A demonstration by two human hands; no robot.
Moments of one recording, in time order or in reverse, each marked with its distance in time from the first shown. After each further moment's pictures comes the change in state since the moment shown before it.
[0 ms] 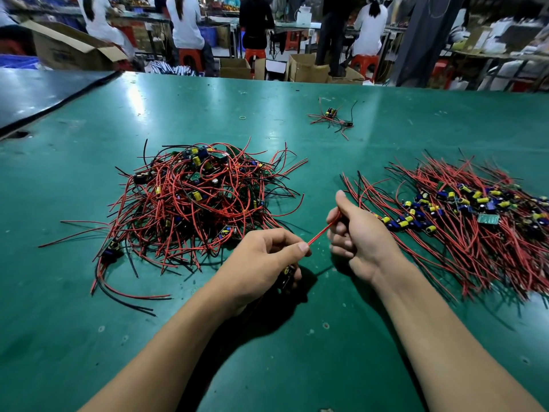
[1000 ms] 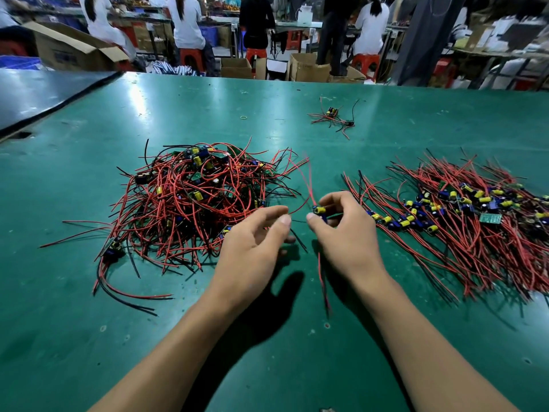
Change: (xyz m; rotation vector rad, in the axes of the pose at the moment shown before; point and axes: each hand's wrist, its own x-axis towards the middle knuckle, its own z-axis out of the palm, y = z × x) left_hand -0.002 0.005 0.003 0.060 0.328 0.205; right_hand -0.006 0.018 0.011 -0.764 0.213 -0.621
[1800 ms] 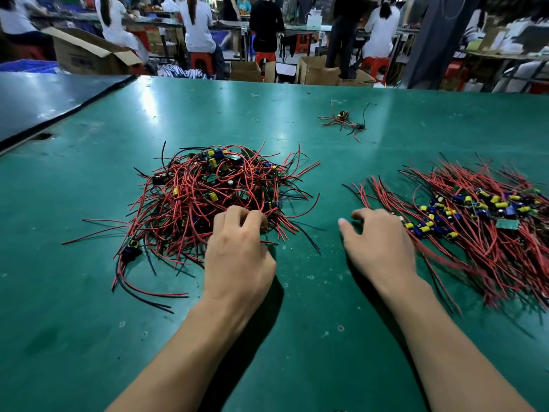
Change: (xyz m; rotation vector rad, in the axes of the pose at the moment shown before) left_hand -0.003 -0.003 -0.025 0.992 0.207 0.215; right_hand 0.008 0.014 -0.020 -0.712 -0.039 0.033
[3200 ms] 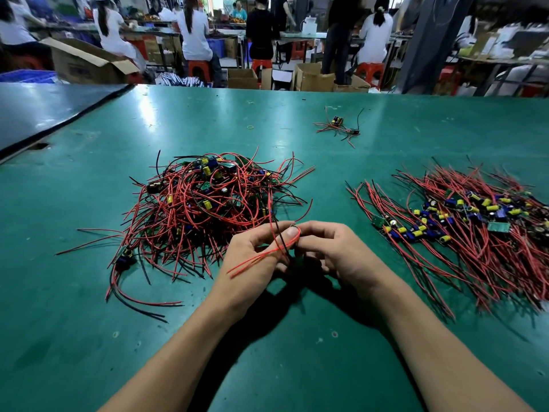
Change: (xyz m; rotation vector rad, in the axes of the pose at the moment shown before) left_hand 0.007 0.007 0.020 -1.184 -0.314 -0.315; right_hand -0.016 -0.031 -0.006 1.204 -0.702 -0.017
